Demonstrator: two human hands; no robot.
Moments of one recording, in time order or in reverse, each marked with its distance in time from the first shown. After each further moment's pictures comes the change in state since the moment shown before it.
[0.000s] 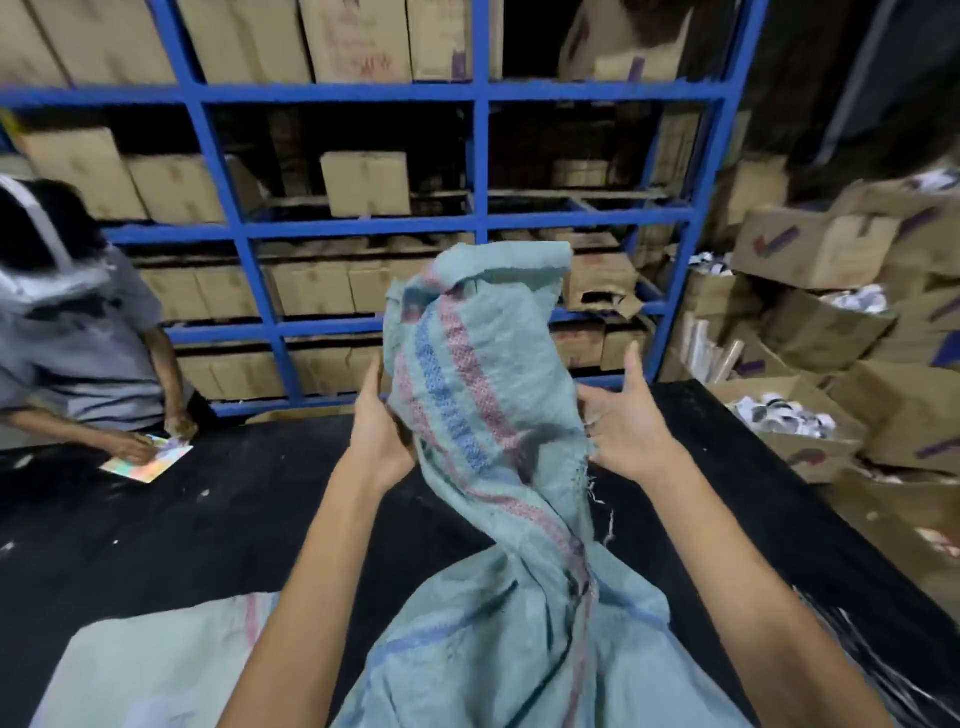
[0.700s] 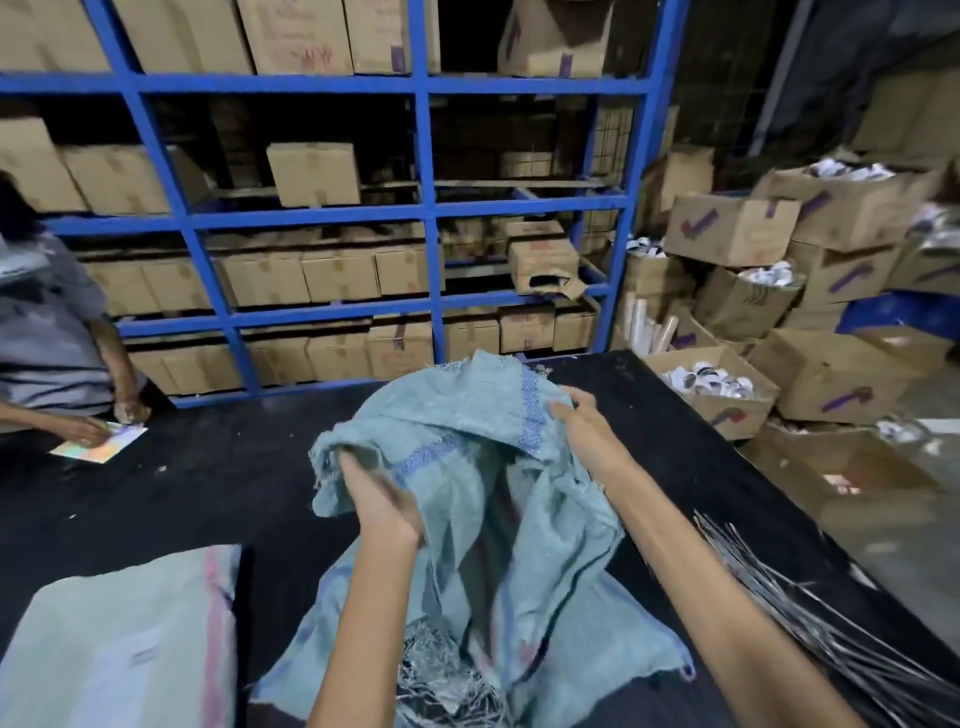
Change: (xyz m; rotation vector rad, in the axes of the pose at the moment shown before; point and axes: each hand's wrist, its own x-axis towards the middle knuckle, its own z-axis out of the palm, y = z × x) left_hand -0.140 -0.140 0.069 -0.357 0.373 0.114; right_hand -0.128 0.044 -0.059 -0.570 0.339 -0.226
